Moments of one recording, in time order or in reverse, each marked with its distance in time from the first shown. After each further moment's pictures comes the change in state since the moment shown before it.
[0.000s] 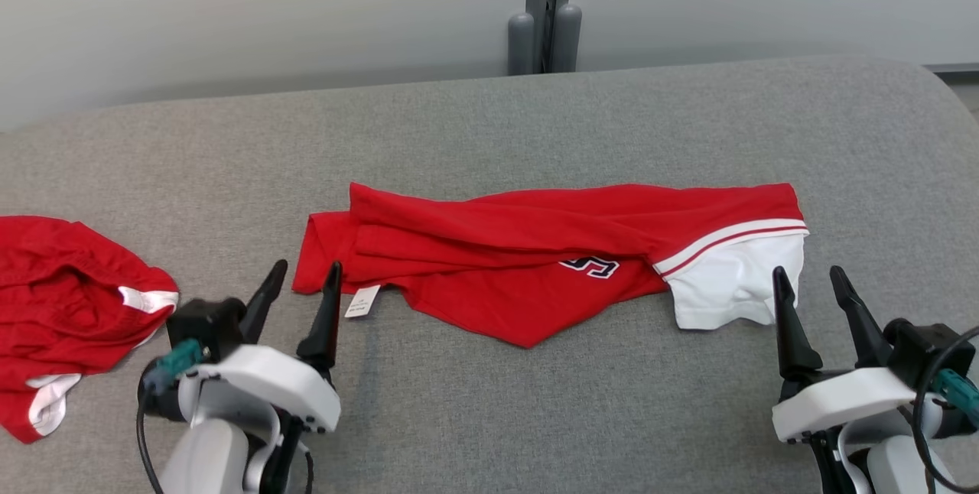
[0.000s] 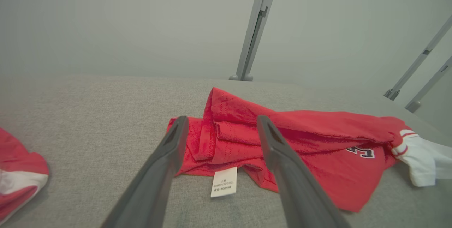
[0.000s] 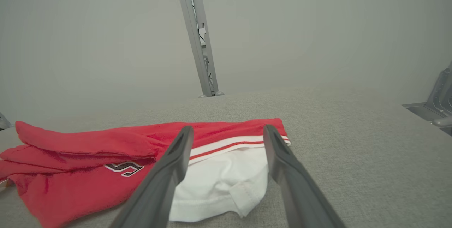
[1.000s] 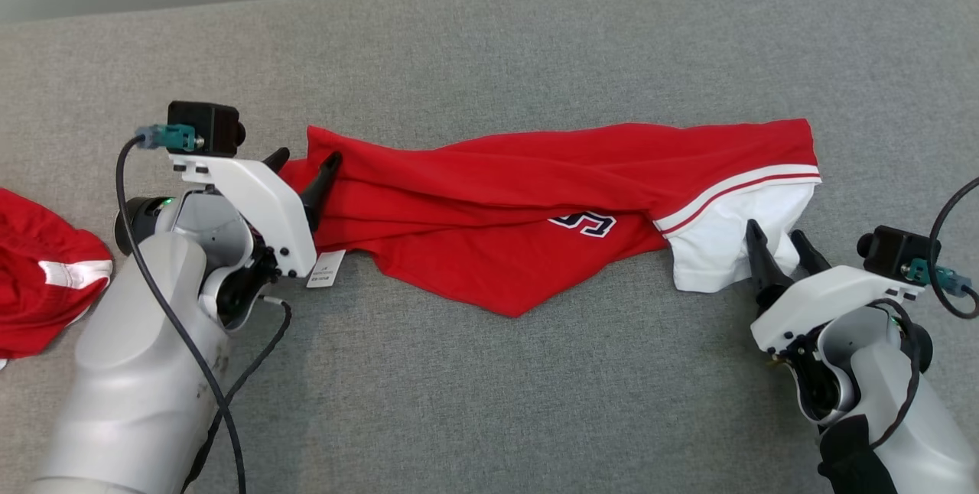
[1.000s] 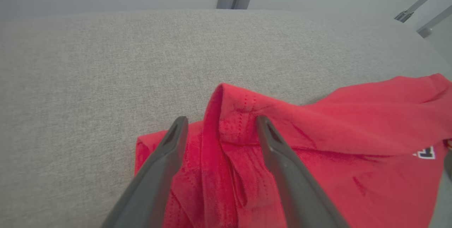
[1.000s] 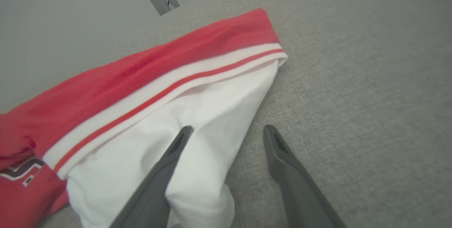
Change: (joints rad) left arm -0.512 0.133 -0.239 0.347 -0.272 -0.031 0.391; right arm -0.330 0.008 0.015 0.393 0.226 0.000 0.199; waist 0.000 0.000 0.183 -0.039
